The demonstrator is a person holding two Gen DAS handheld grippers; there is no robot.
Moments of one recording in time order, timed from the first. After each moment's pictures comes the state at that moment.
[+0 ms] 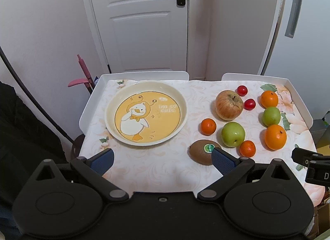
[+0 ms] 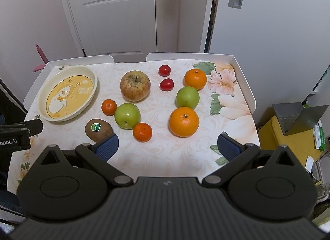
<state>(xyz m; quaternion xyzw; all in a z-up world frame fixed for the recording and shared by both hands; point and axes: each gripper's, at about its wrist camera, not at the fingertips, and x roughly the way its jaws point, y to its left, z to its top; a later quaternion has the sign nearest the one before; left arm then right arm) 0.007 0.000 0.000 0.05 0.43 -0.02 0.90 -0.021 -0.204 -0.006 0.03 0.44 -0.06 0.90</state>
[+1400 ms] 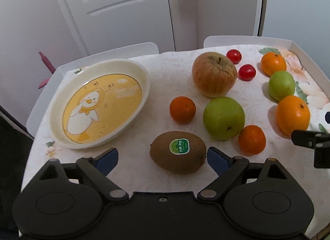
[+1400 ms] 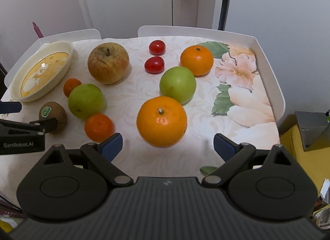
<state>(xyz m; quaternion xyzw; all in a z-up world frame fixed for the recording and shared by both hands) 0.060 -0.076 -0.117 0.11 0.44 -0.04 0.89 0.043 -0.278 -0.117 0.01 0.45 0.02 0.89</state>
